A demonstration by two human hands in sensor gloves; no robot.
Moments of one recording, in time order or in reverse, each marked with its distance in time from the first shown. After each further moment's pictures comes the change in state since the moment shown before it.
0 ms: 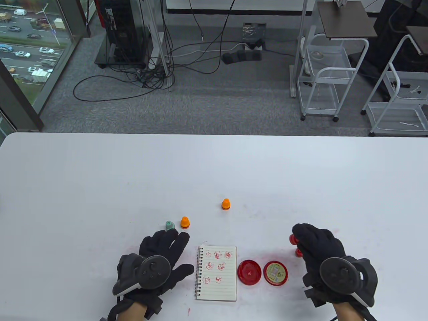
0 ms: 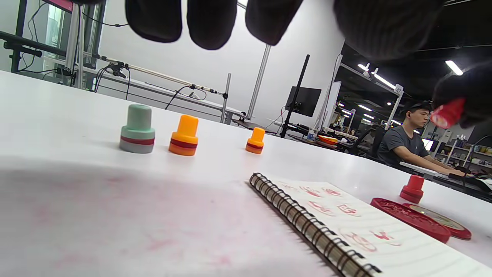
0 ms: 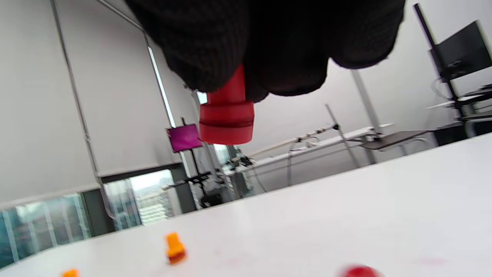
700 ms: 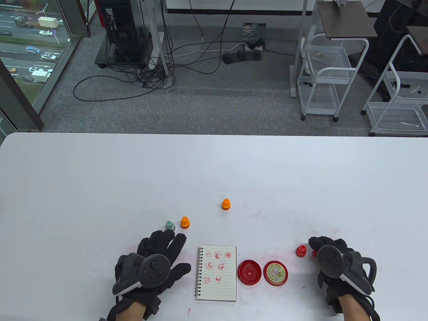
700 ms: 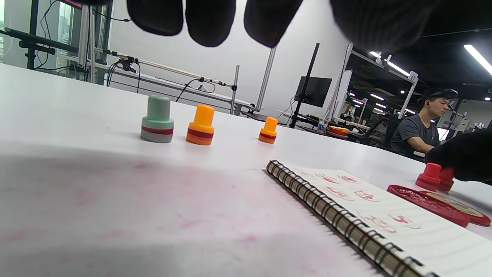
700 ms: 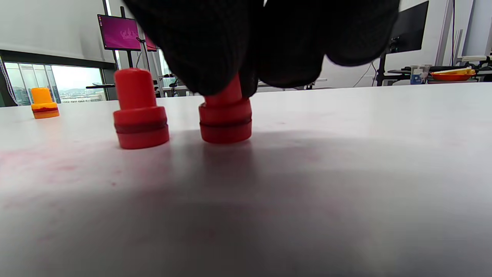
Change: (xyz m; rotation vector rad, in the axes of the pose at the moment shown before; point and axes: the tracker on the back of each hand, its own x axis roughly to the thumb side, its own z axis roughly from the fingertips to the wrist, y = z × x) left_hand -0.004 -0.002 0.002 -0.035 0.035 -0.022; right_hand -0.048 0.058 0.002 0.287 0.111 0.272
